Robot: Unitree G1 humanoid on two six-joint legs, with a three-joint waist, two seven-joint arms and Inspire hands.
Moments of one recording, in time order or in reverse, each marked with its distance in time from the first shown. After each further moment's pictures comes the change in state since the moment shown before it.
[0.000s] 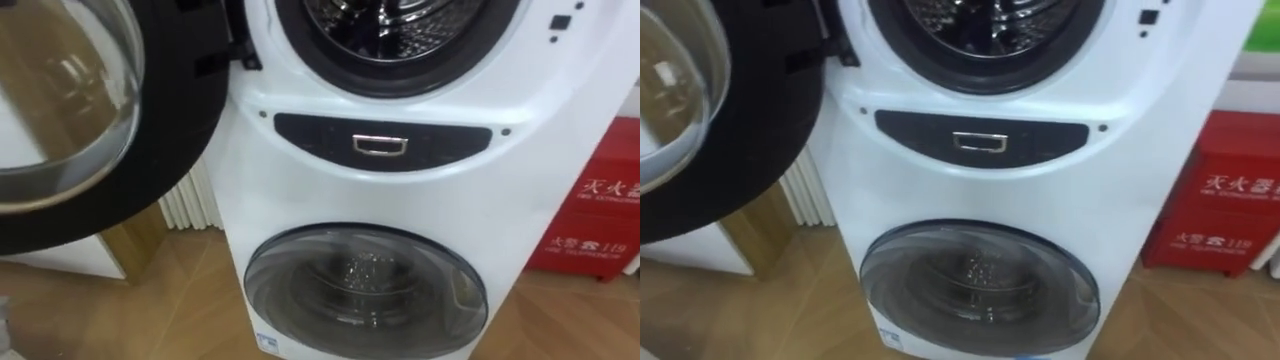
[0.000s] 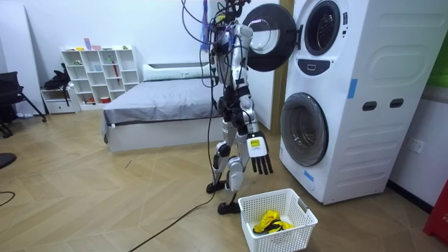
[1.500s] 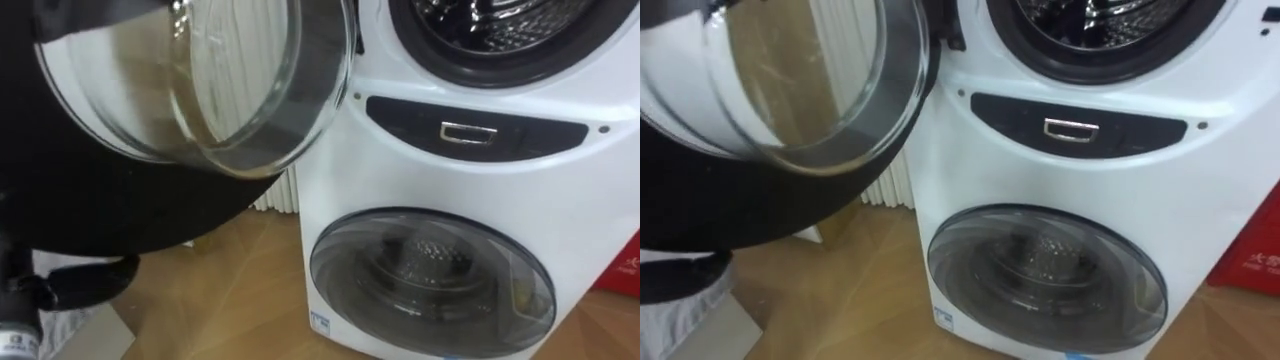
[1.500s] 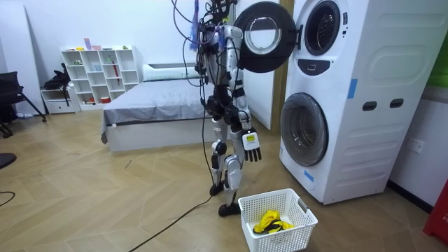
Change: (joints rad) left arm 0.527 -0.487 -0.179 -0.985 0.216 0.011 -0.238; right arm -0.117 -0.009 0.474 0.110 0.198 -0.013 0.036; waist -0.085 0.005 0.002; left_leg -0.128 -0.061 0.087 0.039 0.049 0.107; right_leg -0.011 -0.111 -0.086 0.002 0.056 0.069
